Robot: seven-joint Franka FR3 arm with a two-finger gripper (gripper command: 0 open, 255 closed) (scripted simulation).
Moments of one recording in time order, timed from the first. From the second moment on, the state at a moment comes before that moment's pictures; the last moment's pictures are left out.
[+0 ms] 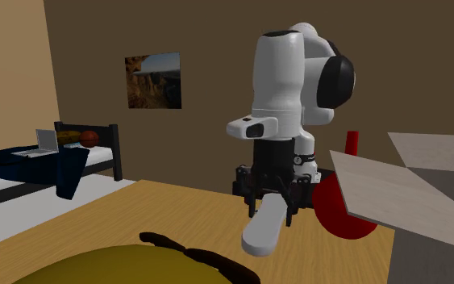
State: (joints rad) arm 0.23 0.63 0.01 -1.46 -0.03 2.07 0.02
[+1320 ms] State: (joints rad) arm 0.23 0.77 0.01 -1.50 -0.04 2.26 0.03
